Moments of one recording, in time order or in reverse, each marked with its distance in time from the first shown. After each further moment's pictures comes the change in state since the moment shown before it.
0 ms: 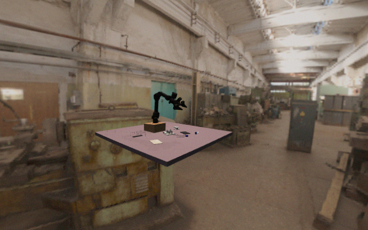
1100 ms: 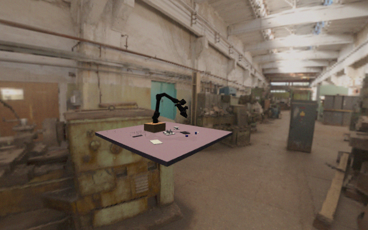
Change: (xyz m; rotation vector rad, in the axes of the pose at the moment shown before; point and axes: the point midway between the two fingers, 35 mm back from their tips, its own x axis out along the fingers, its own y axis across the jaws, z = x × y) arm 0.002 0.160 -0.179 -0.426 0.524 0.245
